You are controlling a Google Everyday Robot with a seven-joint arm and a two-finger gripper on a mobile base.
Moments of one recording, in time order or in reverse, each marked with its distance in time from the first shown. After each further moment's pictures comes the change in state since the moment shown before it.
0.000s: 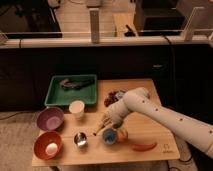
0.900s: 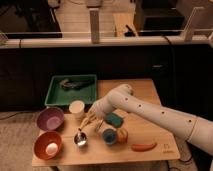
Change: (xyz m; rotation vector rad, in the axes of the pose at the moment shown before) arm -0.036 -0.075 0.044 0.055 -0.015 -0.005
